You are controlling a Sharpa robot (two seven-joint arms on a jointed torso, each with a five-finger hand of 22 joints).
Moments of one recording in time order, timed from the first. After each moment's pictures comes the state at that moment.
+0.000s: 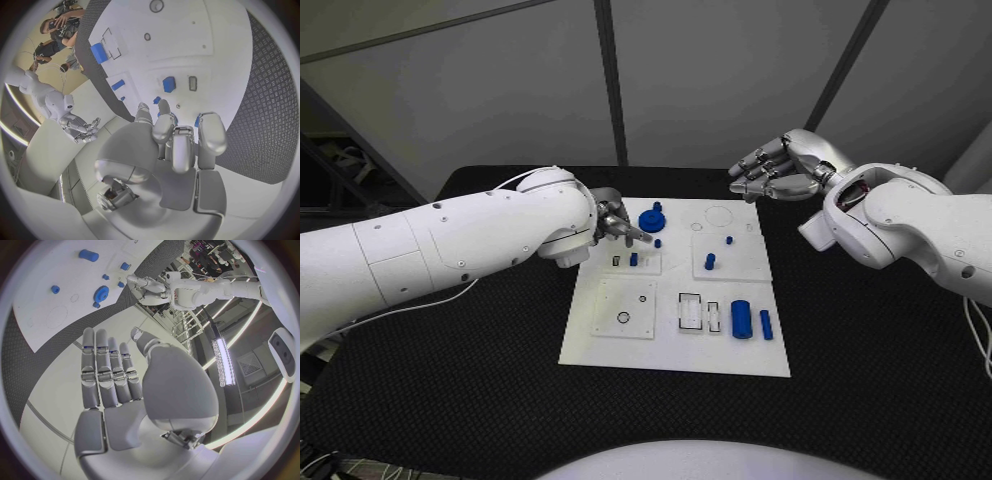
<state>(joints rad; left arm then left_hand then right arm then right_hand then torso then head) 1.31 -0.64 -0.05 1.39 -1.04 0.00 -0.61 1.20 0.13 -0.34 0.12 0.17 1.12 0.01 0.22 1.15 1.45 -0.05 1.06 1.31 1.46 -0.11 1.53 1.31 0.11 1.32 0.01 1.34 1.17 1.26 -0.89 0.05 1.54 -0.88 -0.34 0.02 1.35 -0.19 0.37 0.09 0.15 1.04 0.16 0.07 0.17 1.19 0.11 0.07 0.15 1.30 0.06 0.07 0.33 0.17 1.09 0.15 0.31 0.41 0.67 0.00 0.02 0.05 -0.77</state>
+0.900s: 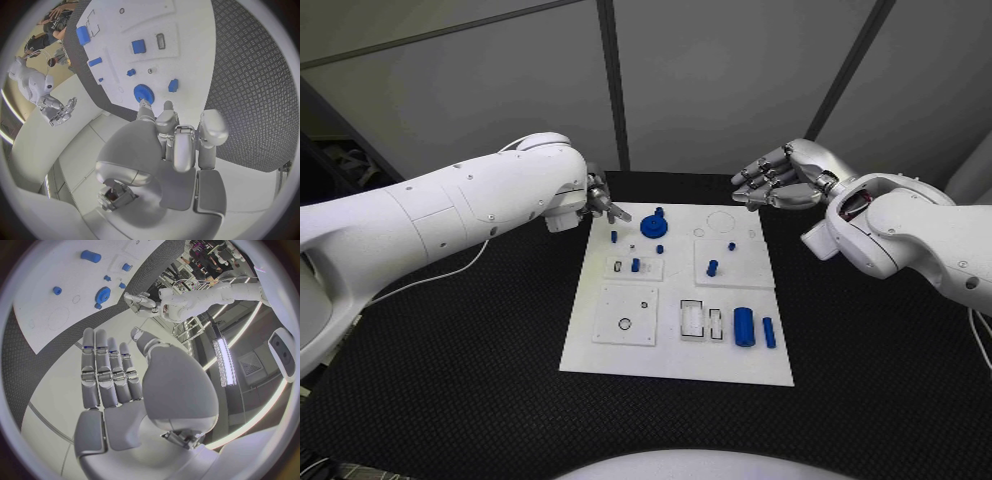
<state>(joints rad) 1.38 -0.50 -0.05 1.03 -1.02 0.17 -0.60 1.29 0.12 -0.35 0.19 0.15 1.05 0.06 0.07 0.94 1.41 -0.01 0.93 1.25 1.47 -0.07 1.50 1.31 0.11 1.27 0.04 1.28 1.10 1.26 -0.88 0.05 1.54 -0.88 -0.34 0.02 1.35 -0.19 0.37 0.09 0.15 1.04 0.16 0.07 0.17 1.18 0.12 0.07 0.15 1.29 0.06 0.07 0.33 0.17 1.09 0.15 0.29 0.40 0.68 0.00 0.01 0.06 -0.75</state>
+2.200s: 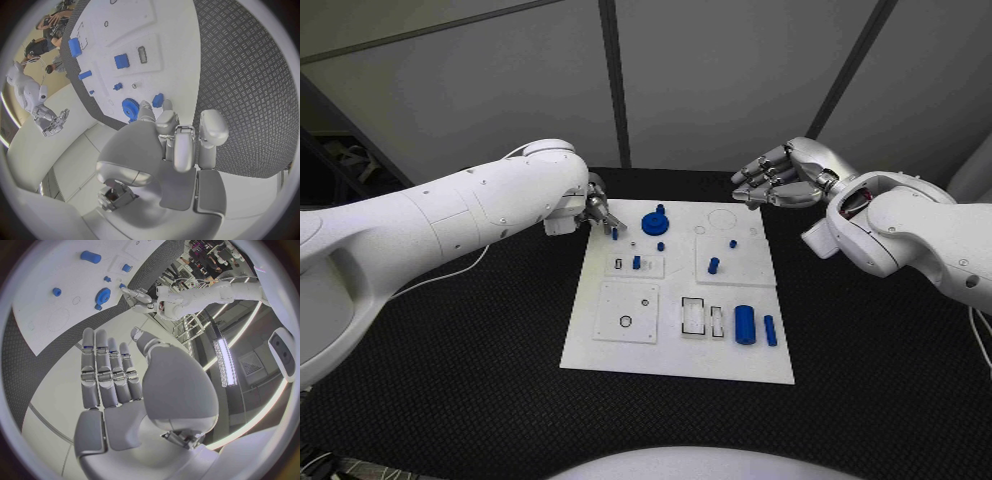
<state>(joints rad) 1.35 -0.47 -0.06 0.95 -1.05 0.27 -0.57 1.31 0.12 -0.34 0.21 0.15 1.11 0.05 0.10 0.93 1.42 -0.02 0.94 1.26 1.47 -0.07 1.50 1.31 0.11 1.27 0.04 1.28 1.11 1.26 -0.87 0.05 1.53 -0.88 -0.33 0.02 1.35 -0.19 0.37 0.09 0.15 1.04 0.16 0.07 0.17 1.18 0.12 0.07 0.15 1.29 0.06 0.07 0.32 0.17 1.10 0.16 0.29 0.39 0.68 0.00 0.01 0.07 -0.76</state>
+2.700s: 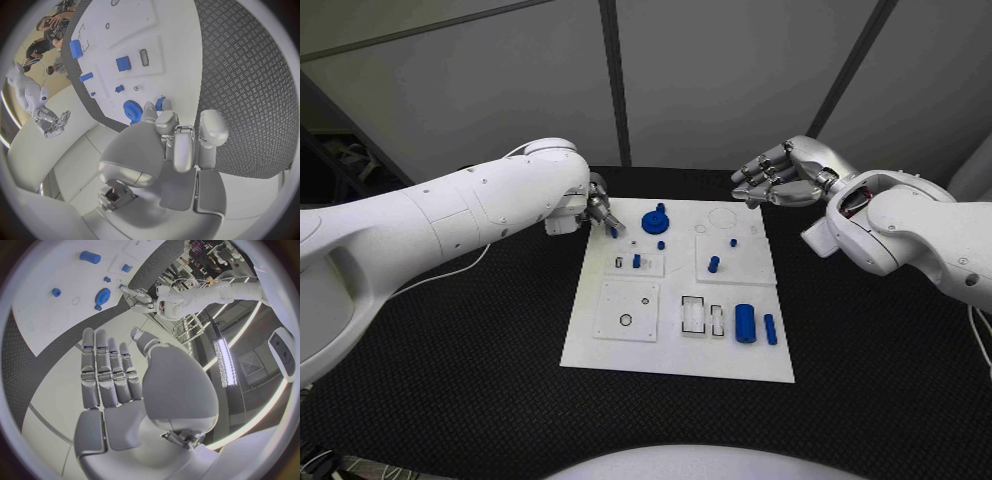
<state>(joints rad) 1.35 -0.47 -0.06 0.96 -1.05 0.28 -0.57 1.38 0.16 -0.30 0.17 0.16 1.11 0.04 0.12 0.97 1.42 -0.02 0.94 1.26 1.47 -0.08 1.50 1.31 0.11 1.27 0.03 1.28 1.11 1.26 -0.87 0.05 1.53 -0.88 -0.33 0.02 1.35 -0.19 0.37 0.09 0.15 1.04 0.16 0.07 0.17 1.18 0.12 0.07 0.15 1.29 0.06 0.07 0.32 0.17 1.10 0.16 0.29 0.39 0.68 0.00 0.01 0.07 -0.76</state>
